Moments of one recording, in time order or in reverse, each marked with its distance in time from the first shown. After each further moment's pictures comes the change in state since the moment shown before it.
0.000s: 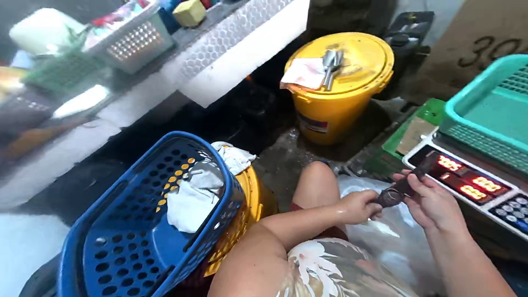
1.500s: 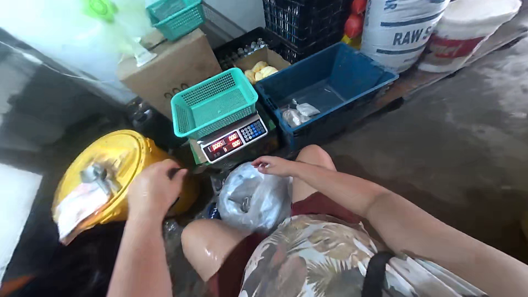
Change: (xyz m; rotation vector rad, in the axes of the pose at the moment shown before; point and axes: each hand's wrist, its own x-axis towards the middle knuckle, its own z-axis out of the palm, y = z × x) left_hand 0.047 0.191 -0.008 1.344 0.040 0.319; right_hand -0.117 0.025 -0.181 -0.540 -0.085 -0.263
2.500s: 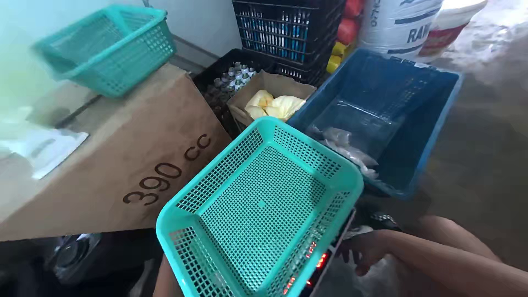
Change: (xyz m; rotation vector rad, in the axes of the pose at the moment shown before) left_hand 0.388 -0.187 0.197 -0.485 -0.583 -0.400; right_hand 0.234 -0.006 -0.089 0.026 -0.286 0.989
